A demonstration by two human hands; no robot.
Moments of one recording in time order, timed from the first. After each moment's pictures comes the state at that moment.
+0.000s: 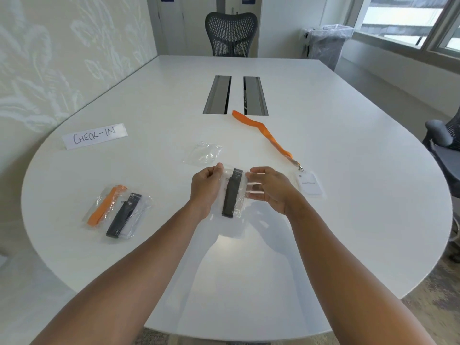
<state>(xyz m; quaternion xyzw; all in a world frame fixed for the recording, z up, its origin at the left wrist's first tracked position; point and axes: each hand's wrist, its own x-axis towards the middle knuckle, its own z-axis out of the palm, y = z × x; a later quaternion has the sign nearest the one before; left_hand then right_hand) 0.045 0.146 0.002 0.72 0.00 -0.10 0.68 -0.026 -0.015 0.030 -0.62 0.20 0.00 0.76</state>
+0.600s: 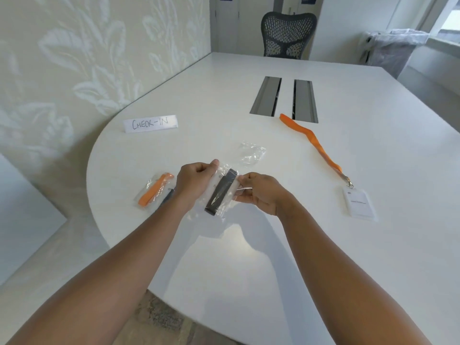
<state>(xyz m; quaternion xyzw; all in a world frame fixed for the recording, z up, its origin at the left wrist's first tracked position) 0.064 0.266 0.022 0.81 0.04 0.01 0.59 0.028 0.083 0.026 -0.62 0.11 0.15 0.77</state>
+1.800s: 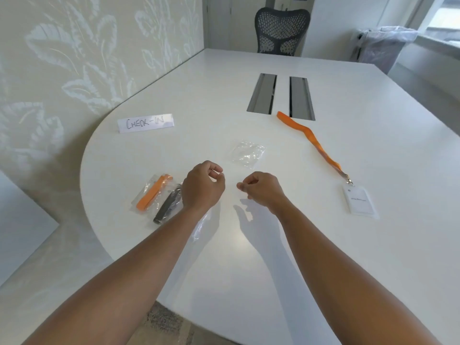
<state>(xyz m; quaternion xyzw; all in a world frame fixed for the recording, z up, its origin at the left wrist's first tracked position) 0.060 0.249 0.005 0.90 -0.04 0.14 0.41 0.038 0.084 0.010 -0.88 0.15 -0.01 0.46</state>
